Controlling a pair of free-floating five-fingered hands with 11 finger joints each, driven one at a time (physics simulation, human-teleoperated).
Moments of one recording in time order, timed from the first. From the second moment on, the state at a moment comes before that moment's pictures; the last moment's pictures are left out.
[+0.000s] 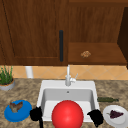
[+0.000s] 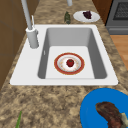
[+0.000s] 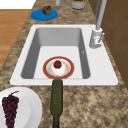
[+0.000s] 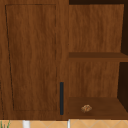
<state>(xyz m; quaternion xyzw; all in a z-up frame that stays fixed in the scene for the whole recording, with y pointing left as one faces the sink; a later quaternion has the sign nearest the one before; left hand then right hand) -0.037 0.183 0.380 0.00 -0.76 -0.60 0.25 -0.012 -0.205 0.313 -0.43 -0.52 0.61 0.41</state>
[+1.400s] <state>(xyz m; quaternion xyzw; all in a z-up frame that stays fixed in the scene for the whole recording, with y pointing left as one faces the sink) -0.079 0.181 0.441 -0.02 -0.81 -0.53 0.24 -0.012 -0.205 0.312 -0.43 -0.52 0.61 0.41</state>
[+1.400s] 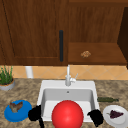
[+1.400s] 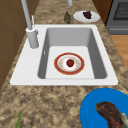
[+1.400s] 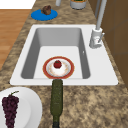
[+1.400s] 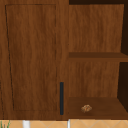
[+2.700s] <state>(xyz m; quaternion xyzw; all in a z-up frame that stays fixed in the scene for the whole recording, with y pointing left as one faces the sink) -0.056 0.172 0.457 -0.03 -0.84 -0.48 0.23 -0.012 -0.205 0.312 -0.43 -0.52 0.61 0.41</state>
